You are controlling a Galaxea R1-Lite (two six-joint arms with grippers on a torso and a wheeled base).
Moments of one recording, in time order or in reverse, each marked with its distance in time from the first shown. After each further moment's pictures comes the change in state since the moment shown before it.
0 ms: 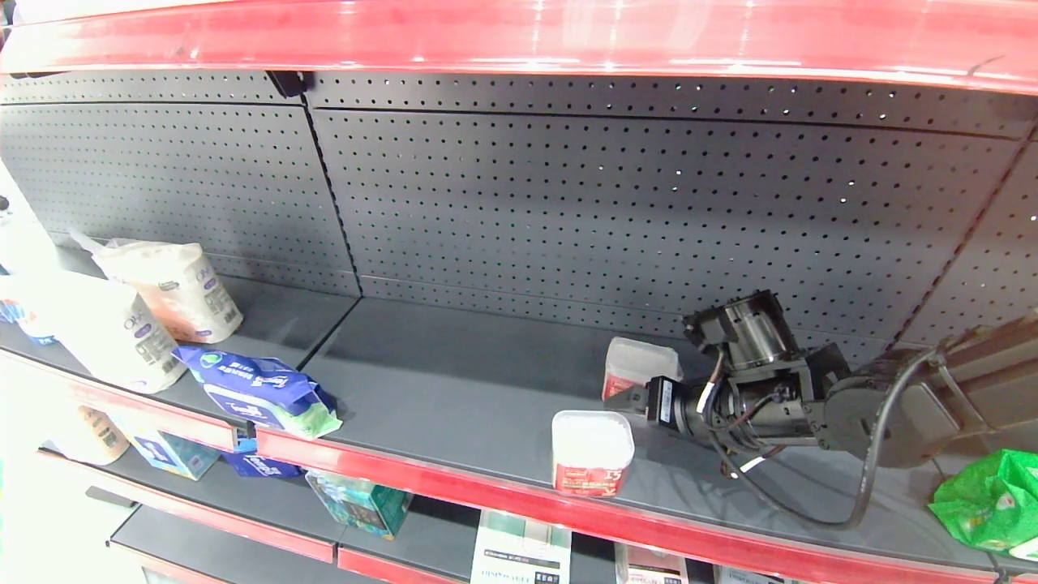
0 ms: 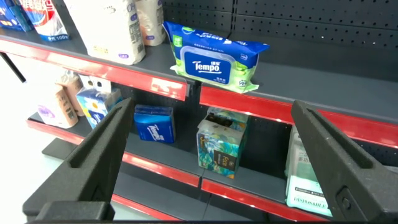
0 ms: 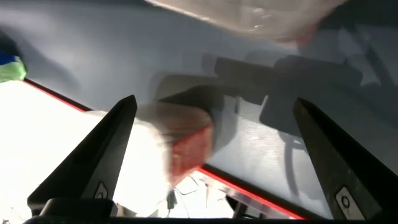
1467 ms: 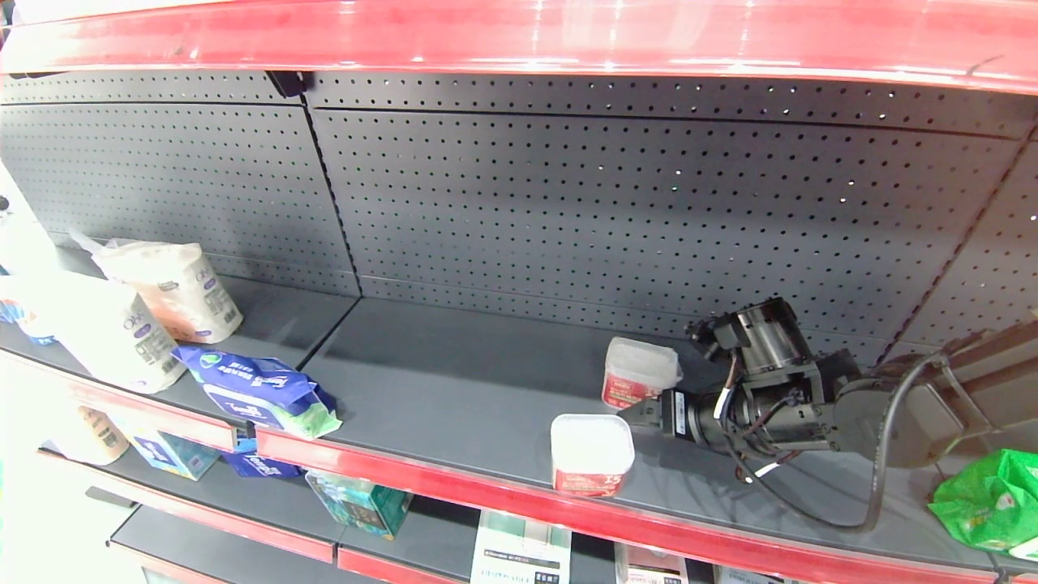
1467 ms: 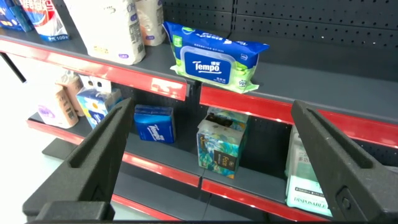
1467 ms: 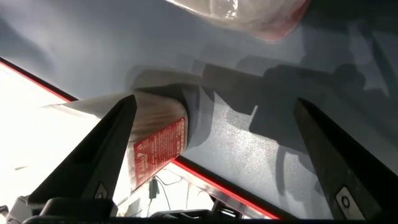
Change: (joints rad) left arm 0.000 0.000 0.000 0.000 -0.001 0.000; right arm -0.053 0.003 0.036 0.003 0.049 -0.134
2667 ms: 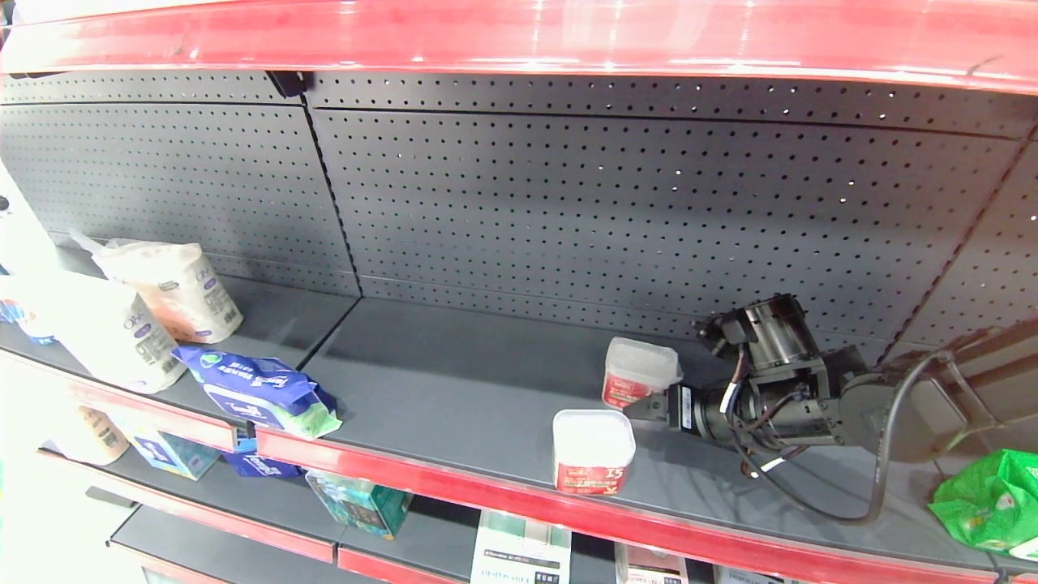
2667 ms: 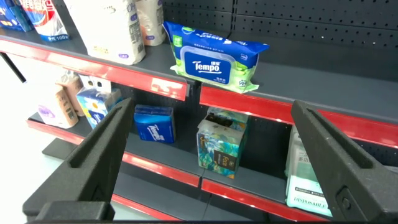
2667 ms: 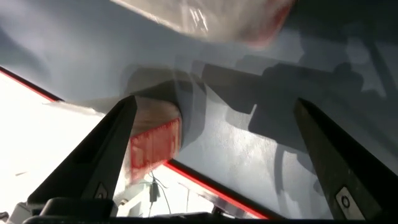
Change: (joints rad) left arm 0.000 0.000 0.000 0.000 0.001 0.000; right arm -0.028 0.000 -0.005 0.000 0.001 -0.004
